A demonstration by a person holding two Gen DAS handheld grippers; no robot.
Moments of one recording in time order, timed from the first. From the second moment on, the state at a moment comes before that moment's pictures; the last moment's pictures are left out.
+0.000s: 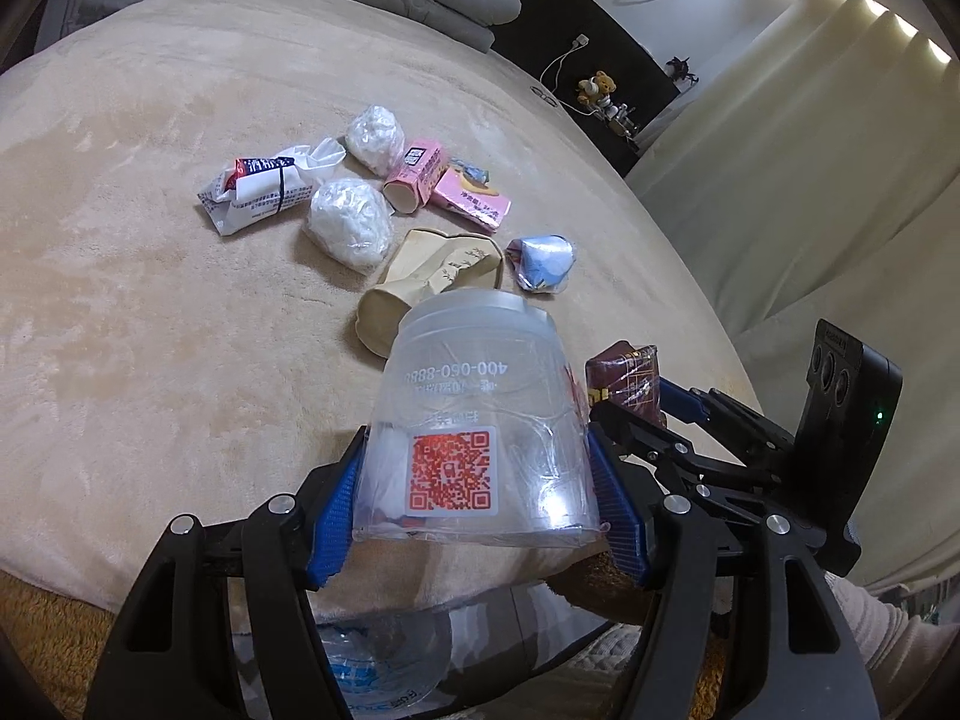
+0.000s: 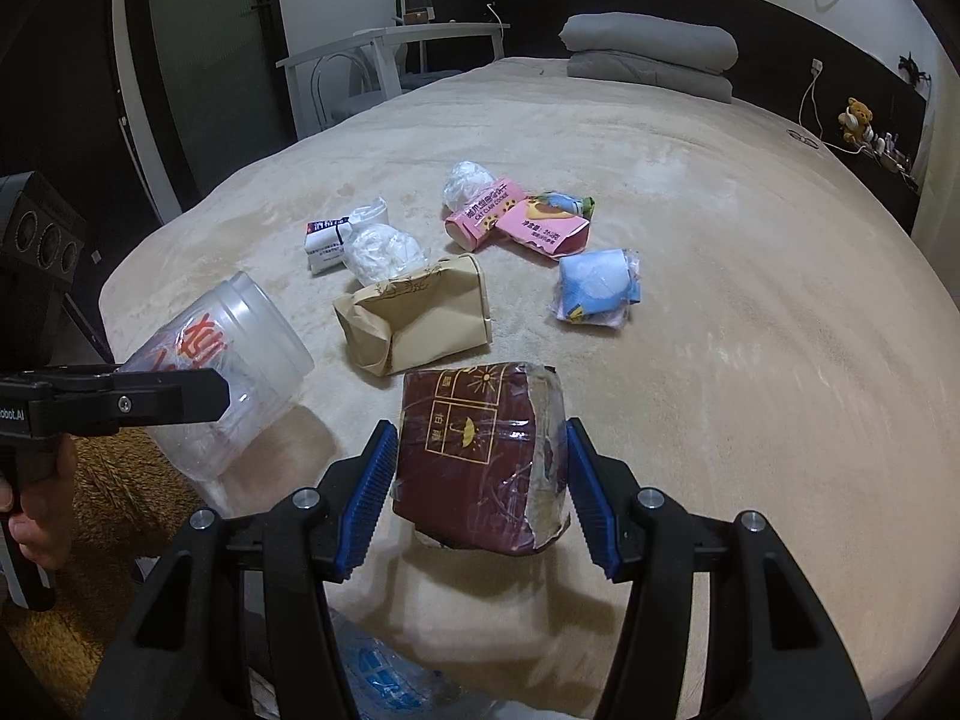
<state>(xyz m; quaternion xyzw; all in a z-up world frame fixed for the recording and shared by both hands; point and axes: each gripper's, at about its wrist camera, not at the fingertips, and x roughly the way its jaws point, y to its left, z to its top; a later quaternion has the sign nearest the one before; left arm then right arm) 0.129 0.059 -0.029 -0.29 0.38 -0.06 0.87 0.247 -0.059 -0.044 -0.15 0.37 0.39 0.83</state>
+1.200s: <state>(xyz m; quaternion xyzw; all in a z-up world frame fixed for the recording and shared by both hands) 0.033 -0.023 -0.056 -0.23 0.43 -0.06 0.87 0.142 -0.140 -0.070 -0.06 0.46 0.38 0.80</state>
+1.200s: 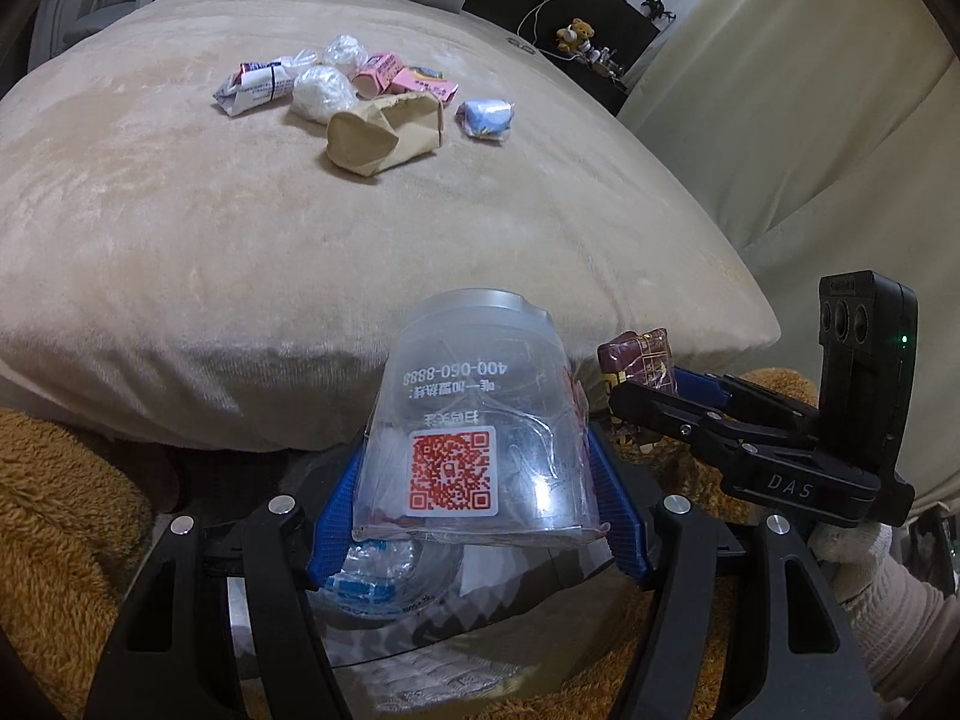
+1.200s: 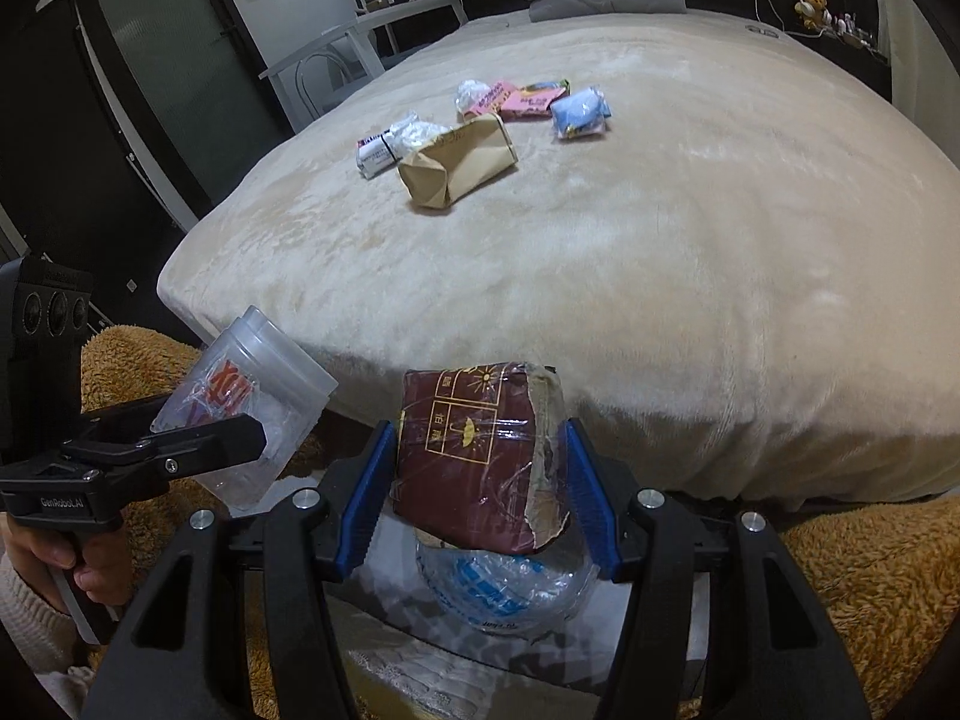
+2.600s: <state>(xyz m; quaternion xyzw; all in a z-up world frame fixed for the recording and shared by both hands) 0.079 -0.047 -0.201 -0.21 0.67 -0.02 0.71 0.189 -0.124 -0.232 0.00 0.73 0.25 0.64</state>
